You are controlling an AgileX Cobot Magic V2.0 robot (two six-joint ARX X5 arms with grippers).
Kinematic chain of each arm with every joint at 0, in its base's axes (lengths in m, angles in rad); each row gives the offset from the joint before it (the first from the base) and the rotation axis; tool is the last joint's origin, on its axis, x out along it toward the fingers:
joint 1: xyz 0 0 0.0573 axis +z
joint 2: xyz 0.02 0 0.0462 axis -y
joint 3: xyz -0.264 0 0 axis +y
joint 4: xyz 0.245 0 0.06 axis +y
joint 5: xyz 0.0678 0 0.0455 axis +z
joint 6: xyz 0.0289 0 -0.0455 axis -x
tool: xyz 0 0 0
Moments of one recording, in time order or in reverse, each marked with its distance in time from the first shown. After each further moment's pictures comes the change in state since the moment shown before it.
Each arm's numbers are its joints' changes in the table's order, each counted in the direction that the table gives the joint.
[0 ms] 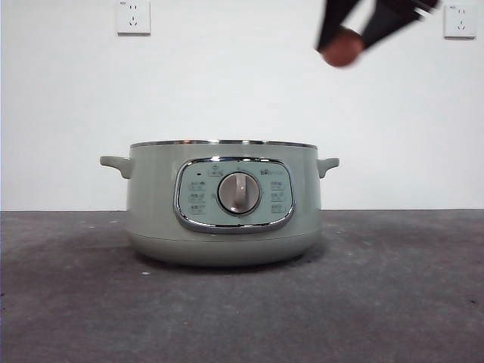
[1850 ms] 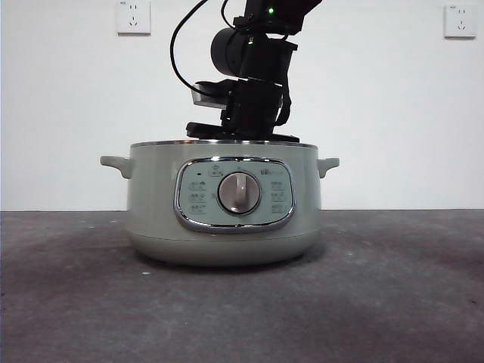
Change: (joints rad) left arm 0.000 0.000 0.000 0.028 -0.009 -0.003; right arm 0.160 -0.783 -0.564 0.253 -0.064 0.077
